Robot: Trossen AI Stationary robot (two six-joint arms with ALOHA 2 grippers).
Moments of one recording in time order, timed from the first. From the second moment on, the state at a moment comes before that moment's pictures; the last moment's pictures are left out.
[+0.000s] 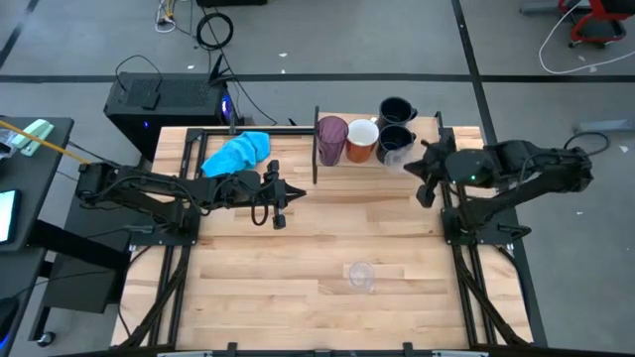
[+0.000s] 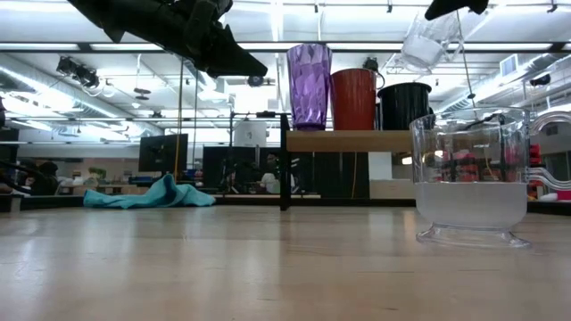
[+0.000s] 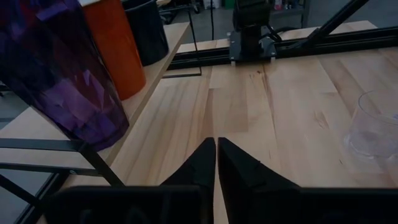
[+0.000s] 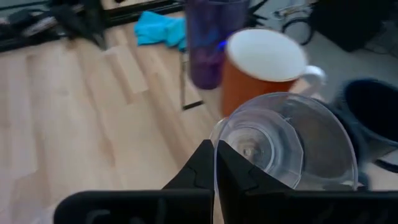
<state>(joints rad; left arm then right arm) 0.03 1.27 0.69 0.28 -0.19 0.14 0.16 0.89 1.22 -1.06 0.55 0.38</state>
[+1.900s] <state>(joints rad) 0.03 1.27 0.69 0.28 -0.19 0.17 -0.96 1.30 1.46 -1.31 0.01 -0.27</state>
